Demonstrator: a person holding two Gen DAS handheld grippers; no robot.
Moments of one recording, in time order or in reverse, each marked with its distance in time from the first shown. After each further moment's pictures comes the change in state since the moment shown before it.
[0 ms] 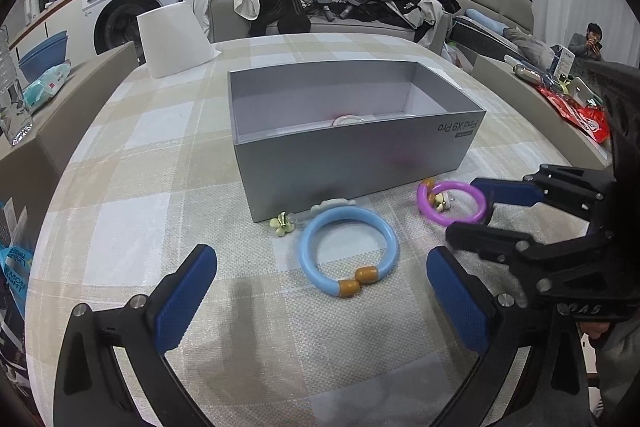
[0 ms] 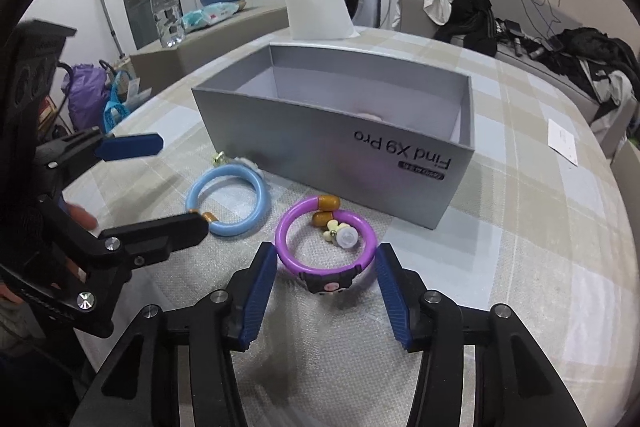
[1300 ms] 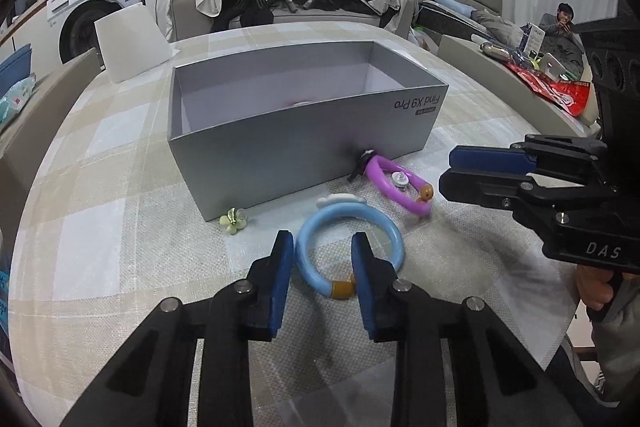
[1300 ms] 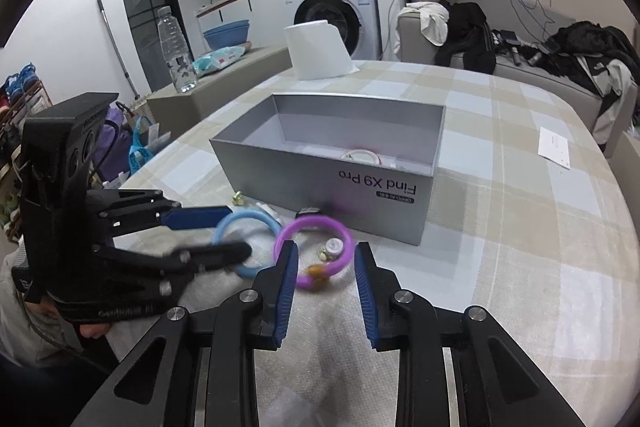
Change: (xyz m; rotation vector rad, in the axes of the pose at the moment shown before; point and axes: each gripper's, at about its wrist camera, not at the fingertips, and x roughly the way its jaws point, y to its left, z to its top) left arm 0.006 -0.009 -0.001 0.075 0.027 -0.094; right arm -0.022 -0.015 -0.002 0.057 -0.081 0.061
